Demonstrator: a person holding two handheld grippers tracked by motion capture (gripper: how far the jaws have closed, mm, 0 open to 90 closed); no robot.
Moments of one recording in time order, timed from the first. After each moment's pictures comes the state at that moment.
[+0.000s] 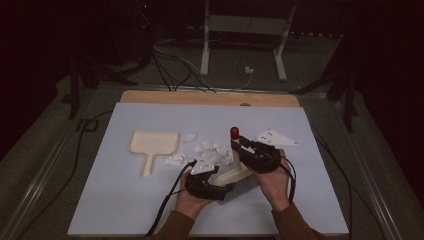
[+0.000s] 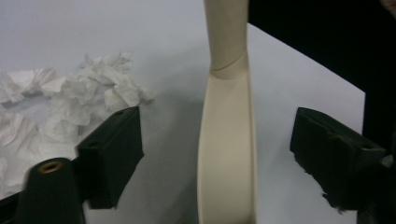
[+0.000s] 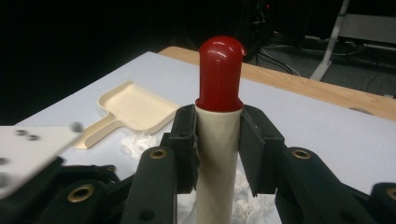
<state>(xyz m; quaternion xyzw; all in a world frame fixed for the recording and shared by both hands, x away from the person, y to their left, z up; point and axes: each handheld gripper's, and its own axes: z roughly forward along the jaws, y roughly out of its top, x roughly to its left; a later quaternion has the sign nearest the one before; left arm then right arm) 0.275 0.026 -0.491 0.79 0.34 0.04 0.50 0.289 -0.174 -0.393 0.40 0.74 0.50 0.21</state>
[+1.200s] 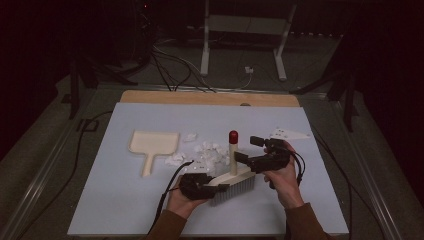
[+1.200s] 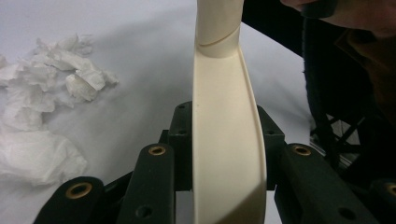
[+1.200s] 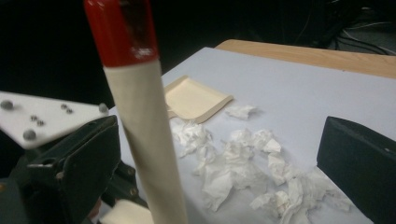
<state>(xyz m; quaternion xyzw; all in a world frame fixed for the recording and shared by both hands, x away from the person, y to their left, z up) 0.273 0.047 -0.482 0.82 0.27 -0.03 0.51 0.315 -0.216 -0.415 0.36 0.74 0.57 0.05</state>
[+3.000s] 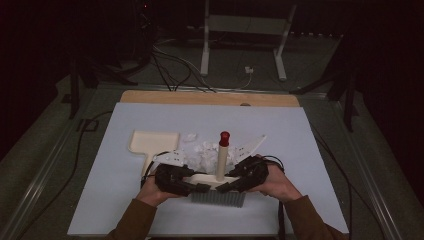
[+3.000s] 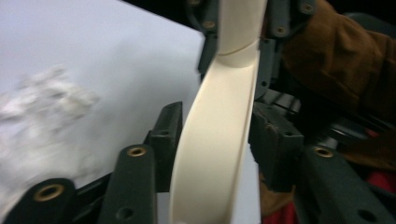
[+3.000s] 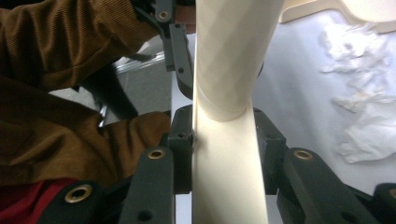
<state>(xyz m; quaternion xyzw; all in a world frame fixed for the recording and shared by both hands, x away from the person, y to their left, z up) 0.287 0.106 -0.449 0.83 0.16 -0.09 0.53 0.303 -0.162 -0.424 0.12 0.89 0.42 -0.13</state>
